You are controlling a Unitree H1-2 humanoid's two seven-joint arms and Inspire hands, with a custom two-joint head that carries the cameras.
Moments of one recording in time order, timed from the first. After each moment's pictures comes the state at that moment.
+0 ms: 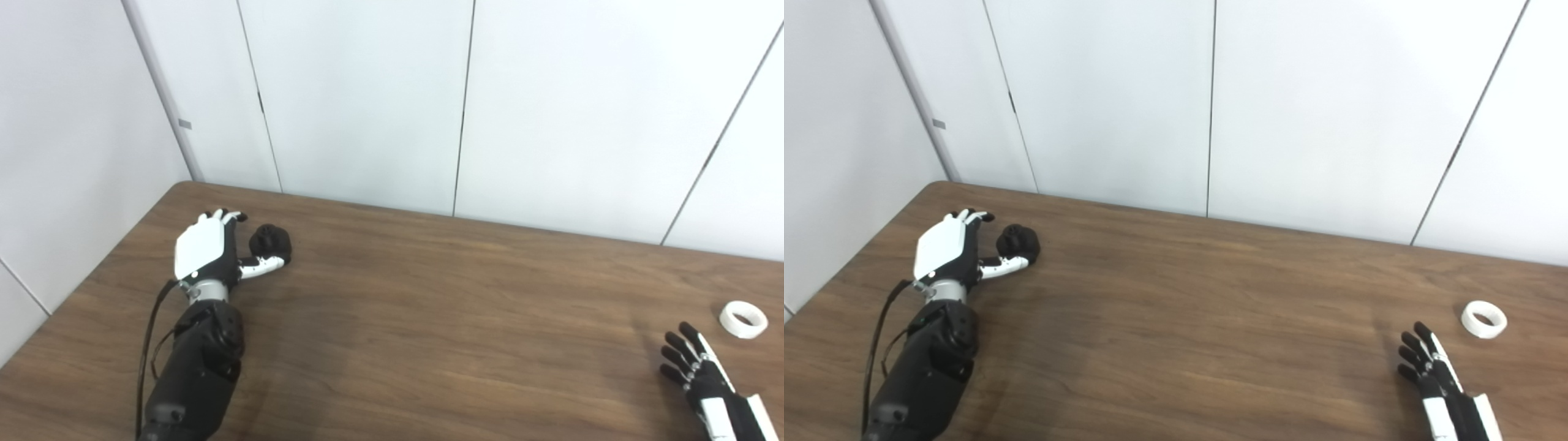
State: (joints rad) left arm -0.32 0.37 0.09 0.23 0.77 0.43 0.12; right arm 0.06 -0.22 -0.06 -0.08 -0.03 -0.09 0.10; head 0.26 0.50
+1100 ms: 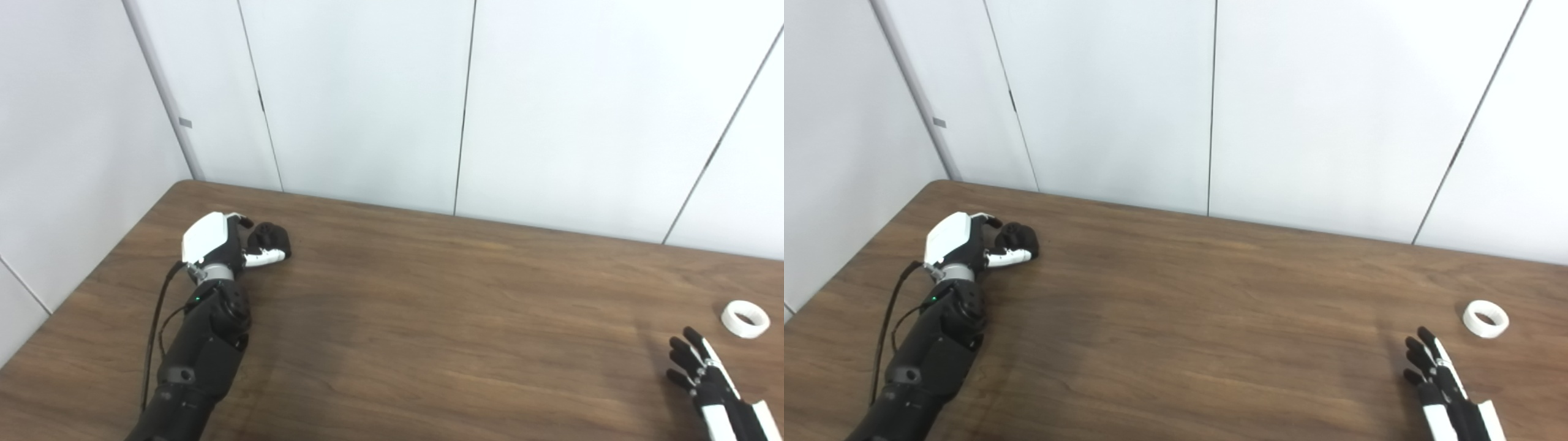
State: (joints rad) left arm -0.43 0.41 0.06 0.40 0.67 0.47 0.14; right arm 0.09 -0.22 -0.06 -0.10 -0.06 -0.09 0.09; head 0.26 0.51
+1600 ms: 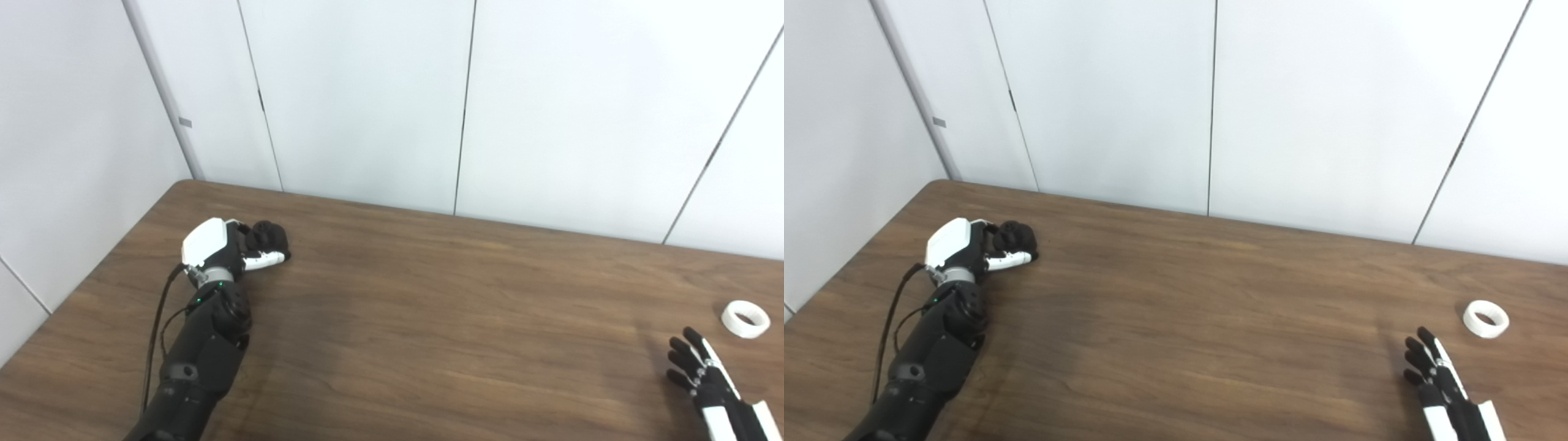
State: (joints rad) left arm -0.45 0.41 0.05 0.45 0.65 0.47 0.15; right arm 0.09 -0.22 -0.06 -0.10 -0.06 -0.09 0.09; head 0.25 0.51
